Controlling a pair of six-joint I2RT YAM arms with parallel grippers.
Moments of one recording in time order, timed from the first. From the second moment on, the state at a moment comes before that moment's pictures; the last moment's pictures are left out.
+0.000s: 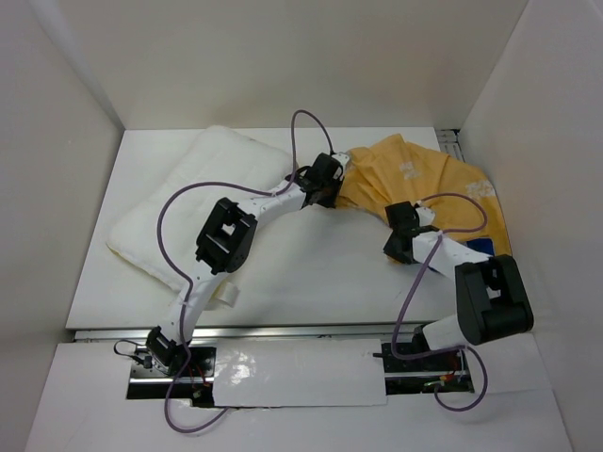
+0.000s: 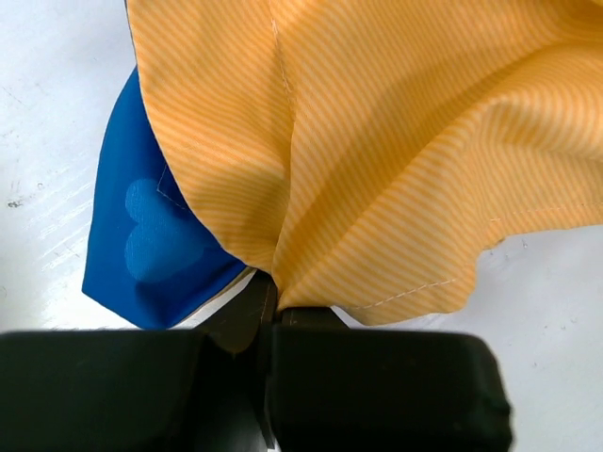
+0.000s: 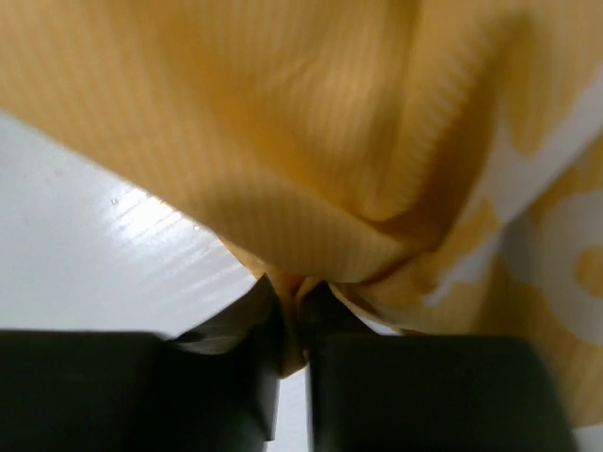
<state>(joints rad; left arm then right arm) -0.67 2.46 2.05 -0.34 -0.02 -0.19 0.21 1.42 0.66 -0.33 0.33 0.72</state>
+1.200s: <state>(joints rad) -0.25 2.09 2.15 -0.78 0.02 -0.25 0.29 0.97 0.82 -0.66 -0.36 0.35</state>
